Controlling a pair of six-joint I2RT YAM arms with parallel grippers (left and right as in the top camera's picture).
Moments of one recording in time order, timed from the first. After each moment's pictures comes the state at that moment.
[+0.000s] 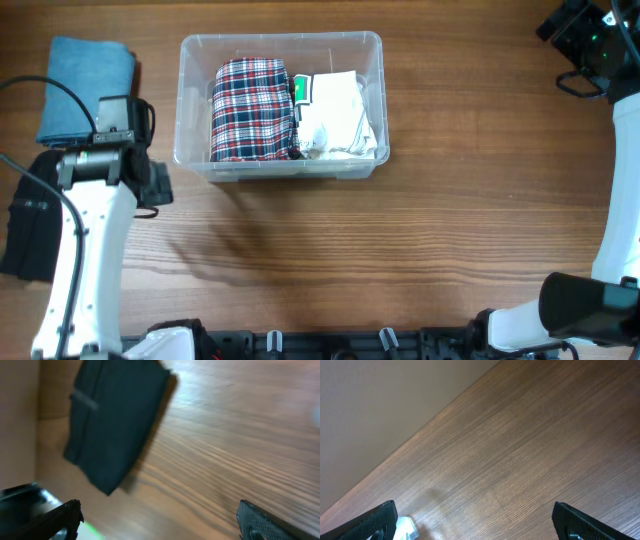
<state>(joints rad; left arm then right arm) 0.10 1.35 1.15 -1.17 -0.51 -0.10 -0.19 1.67 1.91 -1.07 0.09 0.49</state>
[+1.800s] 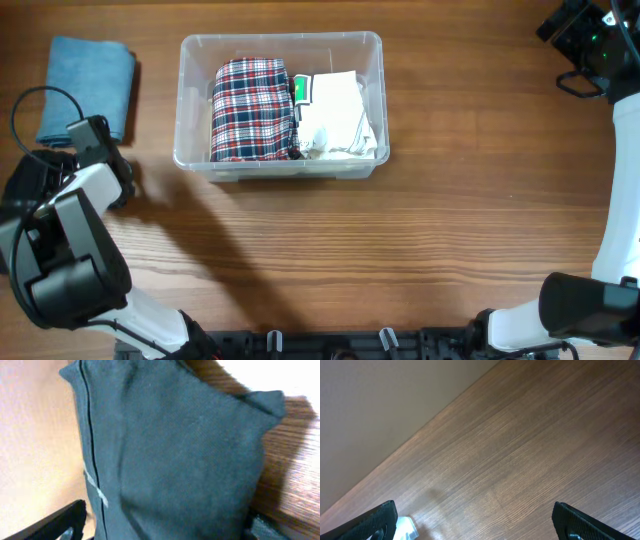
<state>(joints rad) 0.41 1.84 0.90 -0.12 -0.75 0.59 -0.19 1.67 1.91 -1.07 0.09 0.49</state>
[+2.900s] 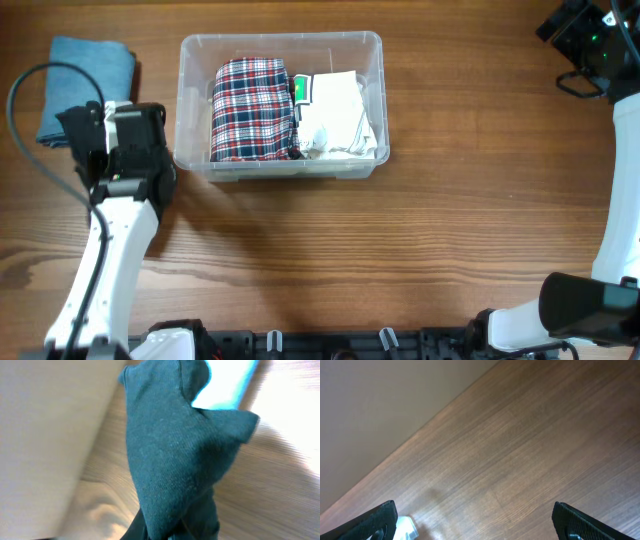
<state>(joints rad) 0.05 1.31 0.88 -0.51 -0.71 0.03 -0.19 1.67 1.91 -1.07 0.09 0.49</state>
